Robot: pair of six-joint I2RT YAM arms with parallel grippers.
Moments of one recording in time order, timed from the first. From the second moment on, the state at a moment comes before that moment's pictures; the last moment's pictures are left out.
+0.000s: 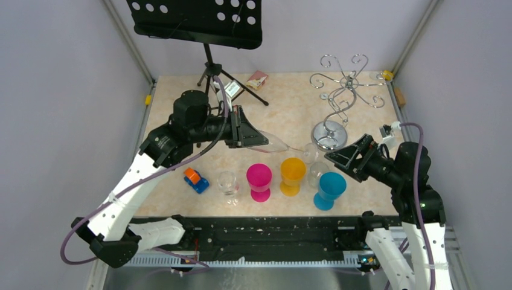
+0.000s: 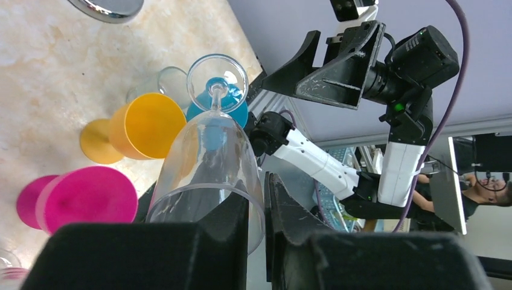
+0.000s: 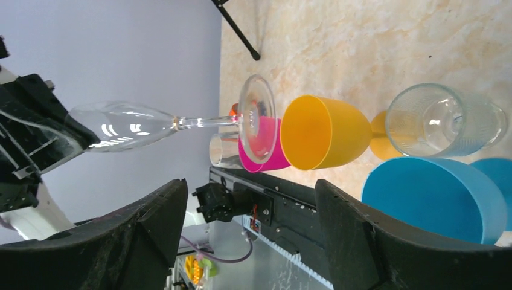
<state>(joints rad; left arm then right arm) -0.66 1.14 1.44 -0.64 0.56 -0.76 0.09 0.53 0.91 -0.79 -0.59 0.89</state>
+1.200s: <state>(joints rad) -0.75 1.21 1.42 -0.53 0.58 -0.87 0.09 0.56 0.78 -0.69 -0.72 0.91</state>
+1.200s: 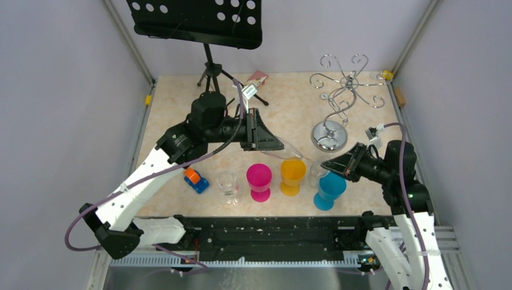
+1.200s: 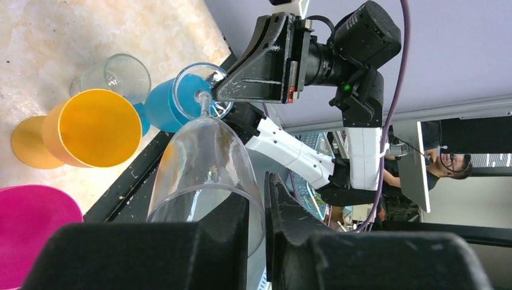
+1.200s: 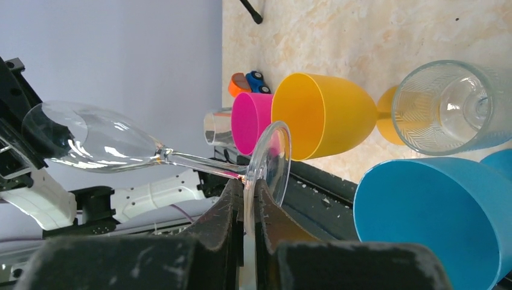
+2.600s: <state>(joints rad) -0.75 1.16 1.56 -1.02 0.06 -0.54 0.10 0.82 1.13 -0.81 -0.68 0.59</state>
